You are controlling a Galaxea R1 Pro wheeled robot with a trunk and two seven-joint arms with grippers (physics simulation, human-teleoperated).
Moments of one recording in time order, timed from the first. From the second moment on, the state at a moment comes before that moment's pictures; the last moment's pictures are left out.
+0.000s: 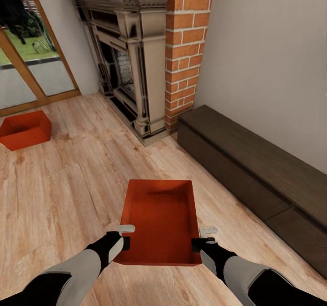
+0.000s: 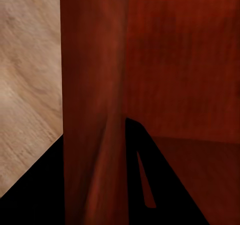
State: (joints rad) left arm -0.81 -0.10 0.01 -0.13 0.04 0.33 0.20; right arm -0.80 0.12 0.56 -0.02 -0.51 0.03 -0.17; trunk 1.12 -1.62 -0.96
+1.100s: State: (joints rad) left arm -0.81 -0.10 0.01 -0.13 0.04 0.33 0.20; right arm -0.80 0.12 0.56 -0.02 -0.51 0.03 -0.17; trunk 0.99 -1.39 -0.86
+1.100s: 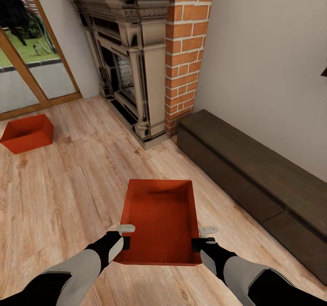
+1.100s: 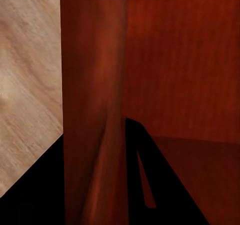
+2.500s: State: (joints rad) left arm -0.81 -0.10 0.01 -0.13 0.04 0.33 0.20; right arm -0.80 0.12 0.55 -0.02 -0.51 0.03 -0.17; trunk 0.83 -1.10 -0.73
